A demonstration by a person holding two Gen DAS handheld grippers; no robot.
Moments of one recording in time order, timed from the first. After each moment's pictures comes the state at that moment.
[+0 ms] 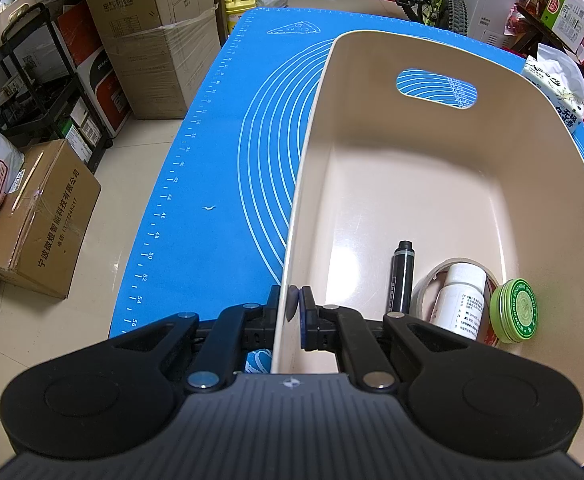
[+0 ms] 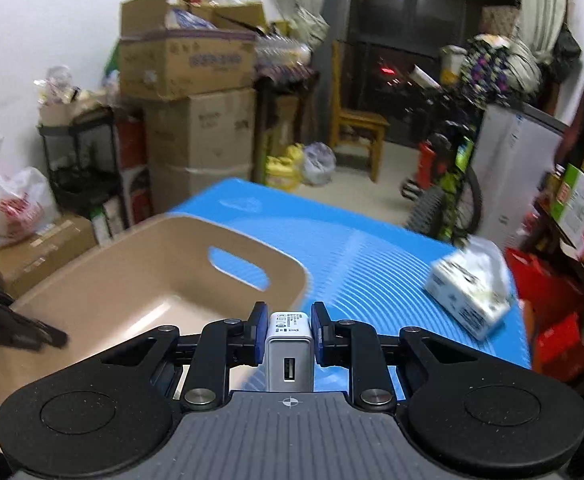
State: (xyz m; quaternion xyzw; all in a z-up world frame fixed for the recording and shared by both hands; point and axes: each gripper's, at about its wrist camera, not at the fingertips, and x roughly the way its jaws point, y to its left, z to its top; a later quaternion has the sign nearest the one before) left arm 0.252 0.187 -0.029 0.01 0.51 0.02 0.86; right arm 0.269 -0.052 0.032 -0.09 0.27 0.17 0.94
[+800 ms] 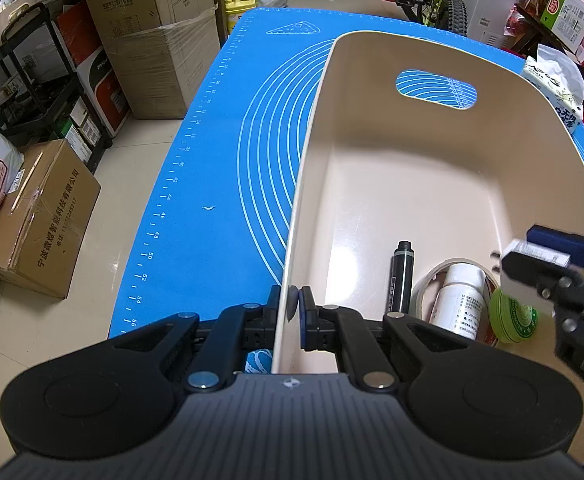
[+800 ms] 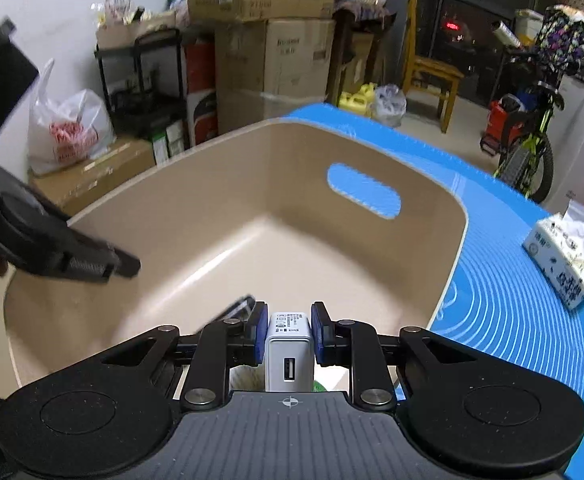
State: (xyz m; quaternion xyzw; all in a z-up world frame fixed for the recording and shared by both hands) left arm 0.252 0.186 -0.029 0.01 0.51 0.02 0.86; right arm 0.262 0.029 -0.024 -0.13 0.37 0.24 0.89
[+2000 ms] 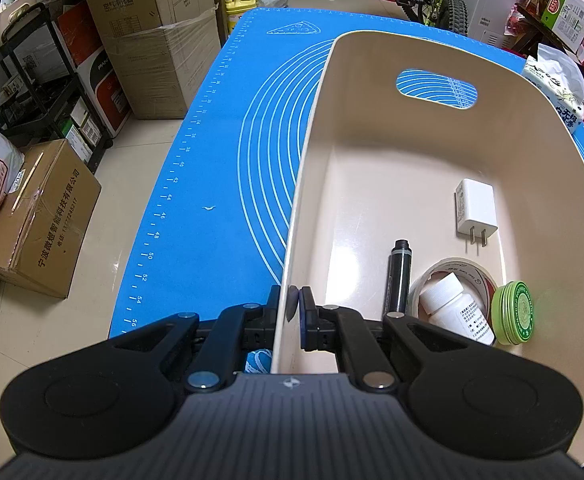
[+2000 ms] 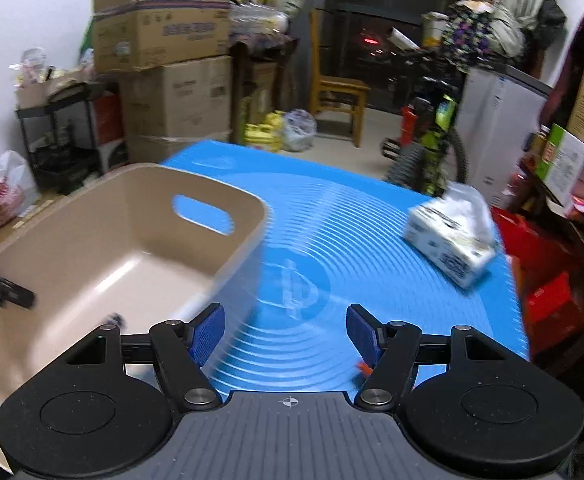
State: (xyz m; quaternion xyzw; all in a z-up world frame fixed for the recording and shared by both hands) left arm 0.252 0.187 -0.029 0.01 0.51 0.02 0.86; right arm 0.270 -0.095 -0.004 -0.08 0.32 0.13 0.93
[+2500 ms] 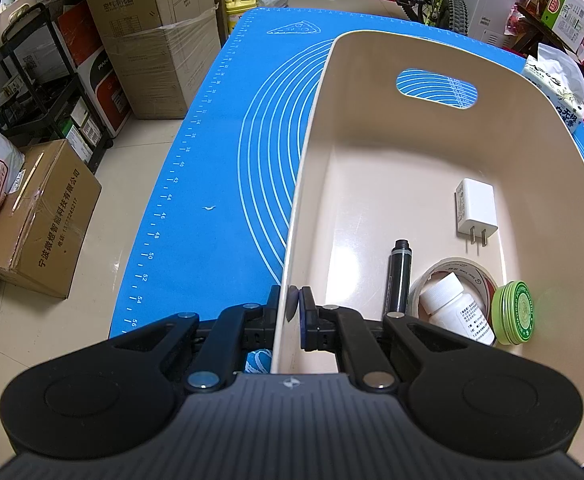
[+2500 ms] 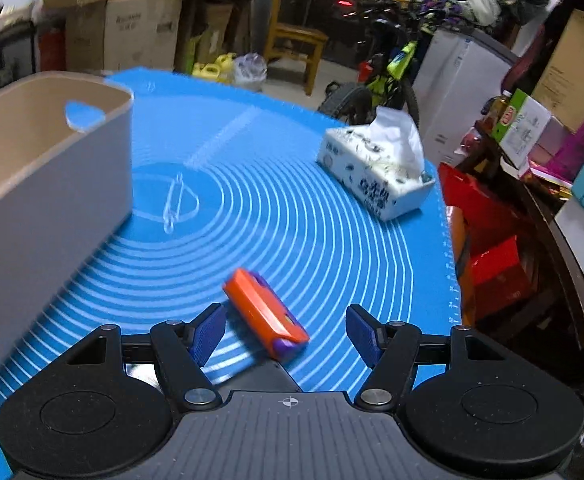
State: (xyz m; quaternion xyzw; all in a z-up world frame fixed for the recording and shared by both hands) left arm 0.252 0.186 -0.029 0.01 0.51 0.02 0.86; right arm 0.297 -0.160 -0.060 -0.14 0.38 0.06 0.91
